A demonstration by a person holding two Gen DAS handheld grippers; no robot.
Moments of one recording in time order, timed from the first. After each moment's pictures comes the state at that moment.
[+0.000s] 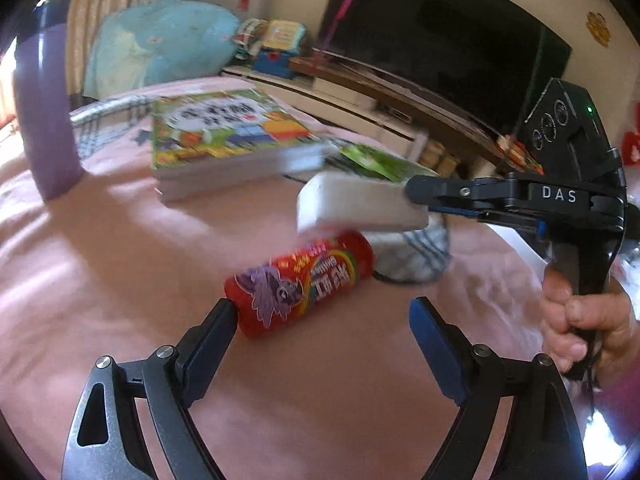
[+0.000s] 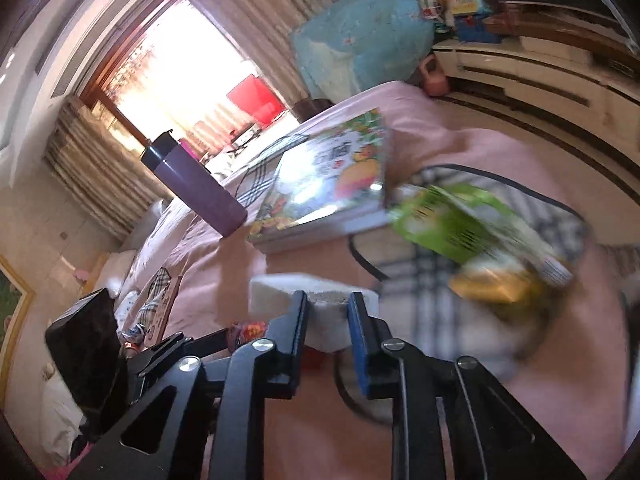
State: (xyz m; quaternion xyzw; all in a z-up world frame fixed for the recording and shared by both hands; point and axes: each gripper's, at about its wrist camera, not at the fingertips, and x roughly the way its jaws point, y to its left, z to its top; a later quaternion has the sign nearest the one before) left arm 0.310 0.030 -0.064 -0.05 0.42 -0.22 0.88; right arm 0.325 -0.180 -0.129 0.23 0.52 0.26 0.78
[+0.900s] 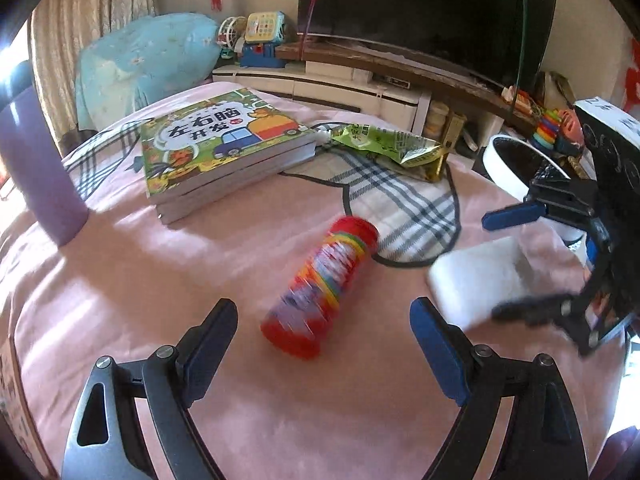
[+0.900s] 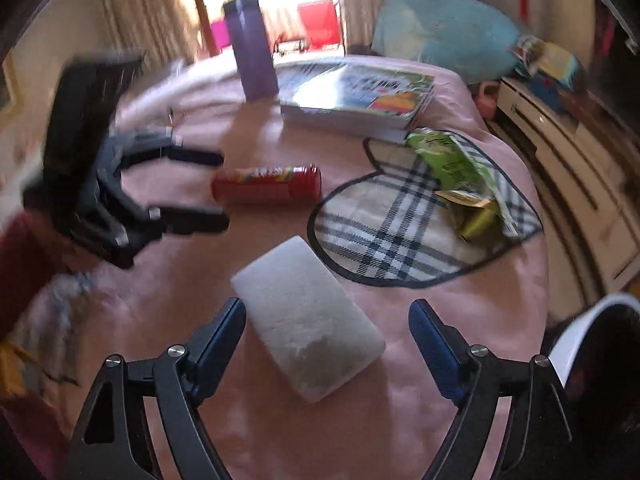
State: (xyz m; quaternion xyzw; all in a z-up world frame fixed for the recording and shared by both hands) left arm 0.324 0.006 -0.053 0.06 0.44 -0.20 0.87; right arm 0.263 -0.163 -0.126 -0.07 0.53 0.36 0.76
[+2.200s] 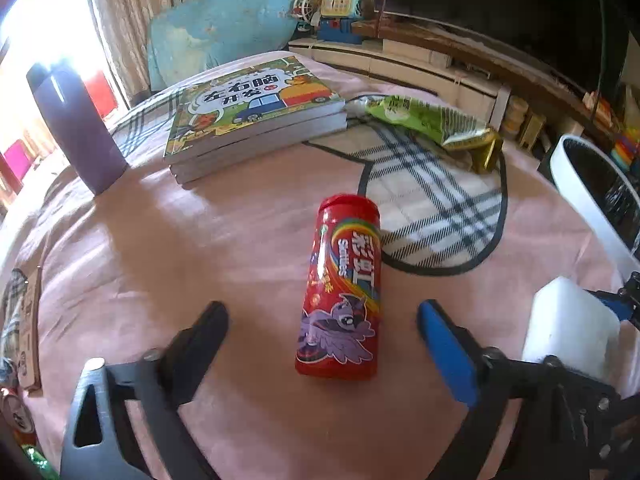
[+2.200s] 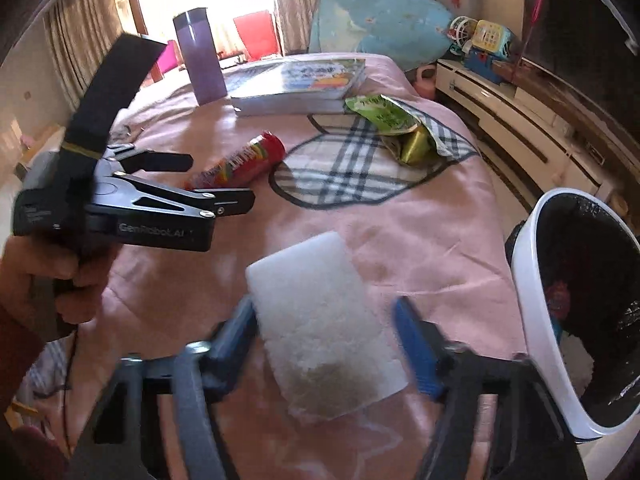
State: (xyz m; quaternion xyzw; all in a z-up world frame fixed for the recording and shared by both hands) left arm 0.326 -0.056 -0.076 0.06 0.48 -0.03 0.88; right arm 0.215 -0.199 -0.127 -0.02 0.55 0.25 0.80
